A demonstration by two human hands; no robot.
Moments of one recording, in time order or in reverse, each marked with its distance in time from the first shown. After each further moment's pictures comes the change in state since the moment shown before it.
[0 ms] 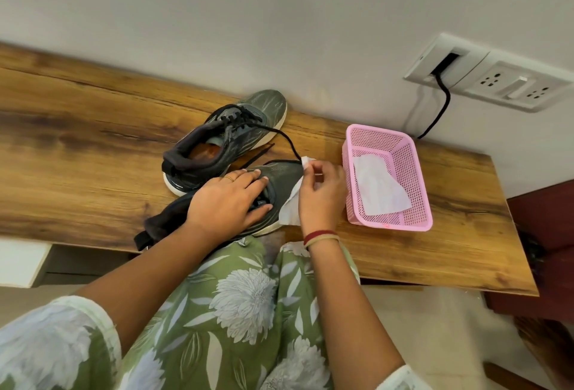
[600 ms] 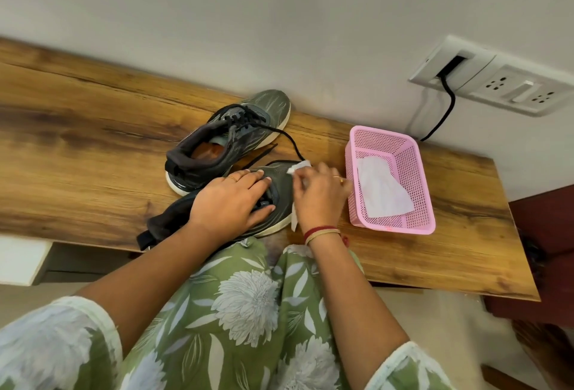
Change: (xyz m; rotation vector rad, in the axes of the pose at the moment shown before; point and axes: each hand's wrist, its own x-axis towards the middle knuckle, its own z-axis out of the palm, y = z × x) left_hand -0.001 0.000 0.002 0.007 0.016 -0.003; right_hand 0.007 0.008 0.005 -0.533 -0.163 -0.266
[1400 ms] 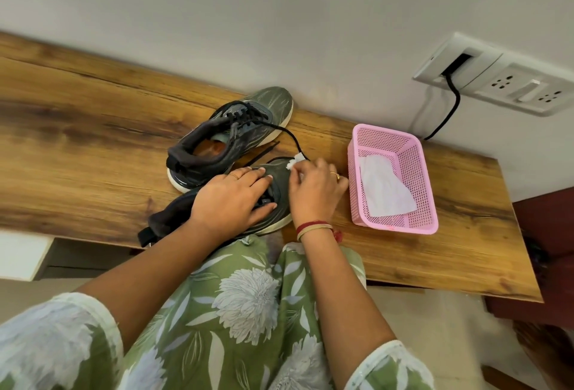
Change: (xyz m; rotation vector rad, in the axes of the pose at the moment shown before) left_hand 0.002 0.000 -0.001 -0.017 -0.029 0.004; right_hand 0.005 -0.012 0.003 -0.008 0.002 0.034
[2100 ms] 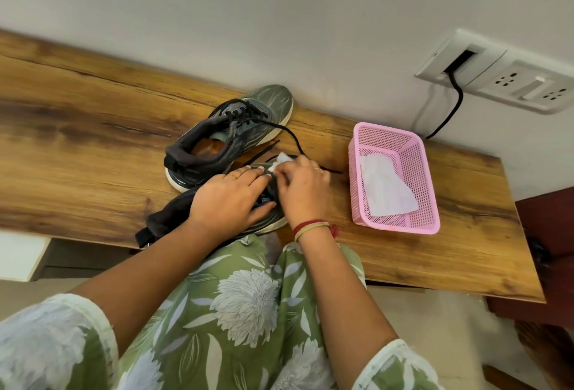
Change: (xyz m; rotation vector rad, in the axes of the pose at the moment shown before) left_hand 0.000 0.001 -0.002 0.000 0.010 0.014; right_hand 0.001 -0.008 0.006 0.082 -0.147 -0.136
